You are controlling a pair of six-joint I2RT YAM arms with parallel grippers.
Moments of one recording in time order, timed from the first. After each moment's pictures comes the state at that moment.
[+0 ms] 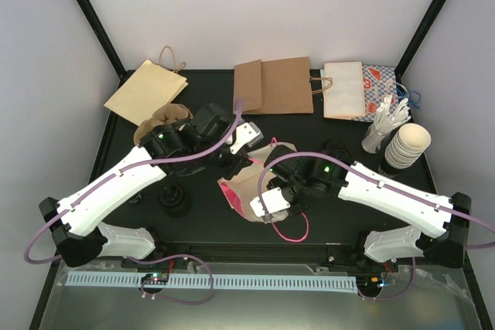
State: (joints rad) left arm -0.88 1.28 1.42 -1.00 0.24 -0.06; right arm 1.10 1.28 1.24 -1.15 -0.16 -1.03
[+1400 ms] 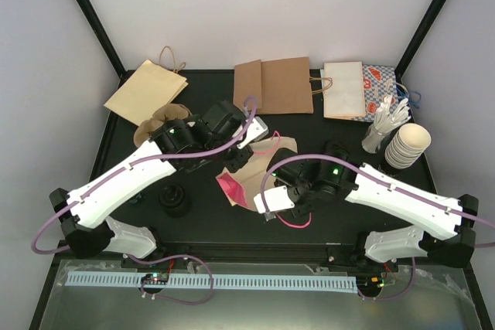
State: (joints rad) left arm -0.92 1.36 1.52 -1.04 -0.05 0.01; right arm 1.16 1.27 1.32 -1.30 -0.03 -0.85
